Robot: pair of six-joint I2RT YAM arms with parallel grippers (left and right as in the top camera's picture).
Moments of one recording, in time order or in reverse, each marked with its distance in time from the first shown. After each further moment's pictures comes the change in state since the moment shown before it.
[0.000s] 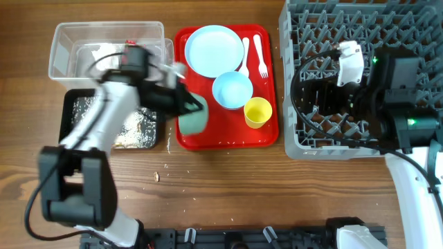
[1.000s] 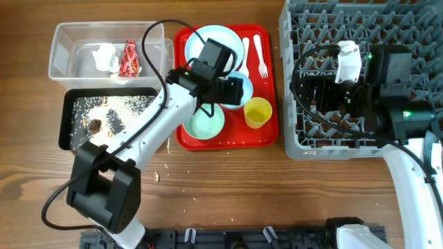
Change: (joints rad) left arm -0.365 0.052 0.182 0.211 -0.587 -0.134; right arm 0.000 0.034 0.000 0.002 0.000 0.065
